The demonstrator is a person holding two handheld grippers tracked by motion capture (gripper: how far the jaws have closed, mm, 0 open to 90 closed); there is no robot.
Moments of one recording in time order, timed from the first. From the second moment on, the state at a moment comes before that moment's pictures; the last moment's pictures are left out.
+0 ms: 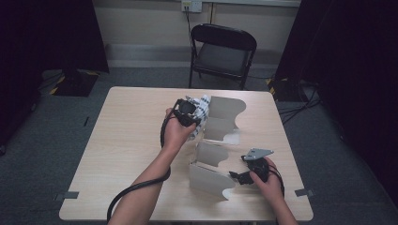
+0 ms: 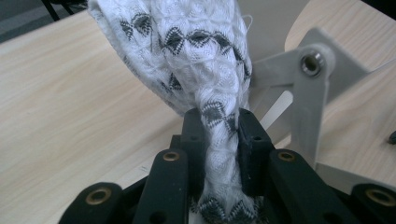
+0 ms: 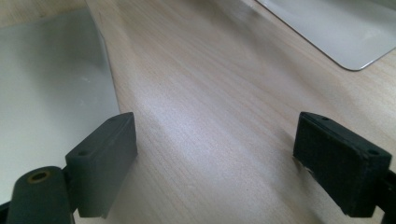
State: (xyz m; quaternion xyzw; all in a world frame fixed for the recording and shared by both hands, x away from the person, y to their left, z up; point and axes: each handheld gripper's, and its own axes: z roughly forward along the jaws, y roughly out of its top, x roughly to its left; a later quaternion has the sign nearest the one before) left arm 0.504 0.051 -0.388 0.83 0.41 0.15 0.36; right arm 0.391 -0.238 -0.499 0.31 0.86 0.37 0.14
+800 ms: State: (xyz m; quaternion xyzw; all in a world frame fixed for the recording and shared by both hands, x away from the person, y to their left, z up) left arm 0.513 0.052 -0.412 0.83 0.42 0.13 0.35; right arm 0.390 -0.238 -0.500 0.32 0.86 0.37 0.14
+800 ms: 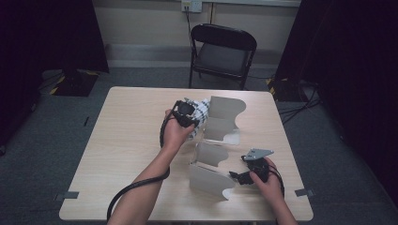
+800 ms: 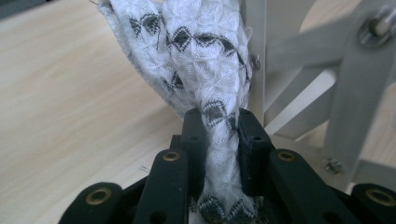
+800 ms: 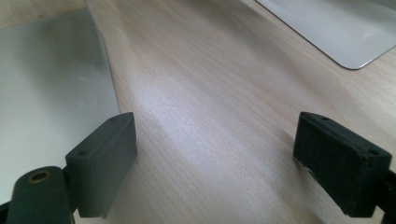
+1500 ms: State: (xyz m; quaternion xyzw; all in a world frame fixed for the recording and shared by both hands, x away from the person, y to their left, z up) left arm 0.488 0.058 -0.471 0.85 0.40 0.08 0.34; right arm 0.390 -0.238 -0.499 0.32 0.86 0.37 0.14
